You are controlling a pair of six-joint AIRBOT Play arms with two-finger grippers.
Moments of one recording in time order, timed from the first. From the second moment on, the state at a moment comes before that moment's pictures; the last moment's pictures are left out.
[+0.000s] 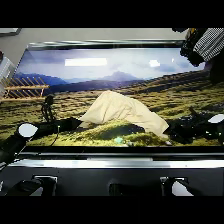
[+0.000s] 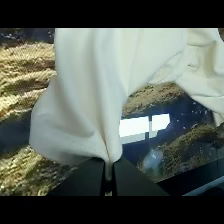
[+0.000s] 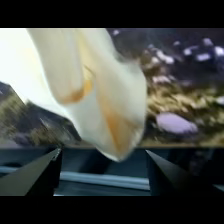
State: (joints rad) left arm -0.22 -0.94 0.59 0.72 -0.68 -1.34; right arm -0.44 -1.22 0.74 -1.02 1.25 1.33
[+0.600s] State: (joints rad) left arm -0.06 -0.90 0.84 0.73 -0.72 -1.26; right arm -0.34 -1.22 1.14 -0.96 1.18 1.27
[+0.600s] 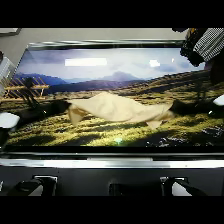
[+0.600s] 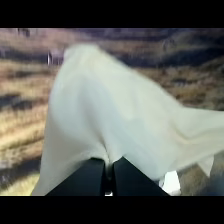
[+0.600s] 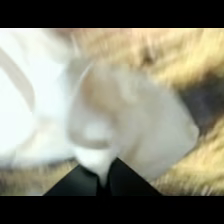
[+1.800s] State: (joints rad) left arm 0.34 -0.64 0.93 0.92 -1.02 -1.33; right arm -0.36 -0.94 1.17 -1.16 1.49 1.49
